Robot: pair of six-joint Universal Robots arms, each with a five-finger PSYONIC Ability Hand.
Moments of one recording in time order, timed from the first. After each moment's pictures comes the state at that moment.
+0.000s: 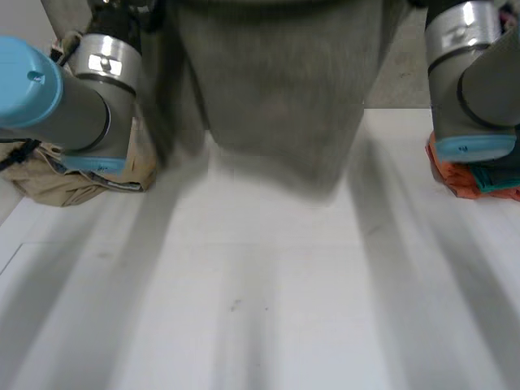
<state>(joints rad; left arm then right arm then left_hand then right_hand) 4.31 -2.14 -1.00 3.88 -1.48 3.55 1.96 -1.06 0.92 -0.54 1.58 2.57 1.08 1.20 1.19 1.20 1.00 1.14 1.18 1.19 1.20 0.99</state>
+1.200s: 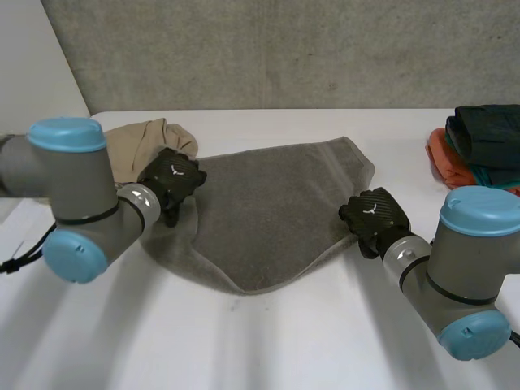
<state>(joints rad) 4.34 -2.24 -1.20 3.09 -1.41 3.92 1.97 -1.05 1.66 -0.31 1.44 2.57 0.46 0.43 0.45 0.42 0.24 1.14 1.18 1.19 1.20 1.00</state>
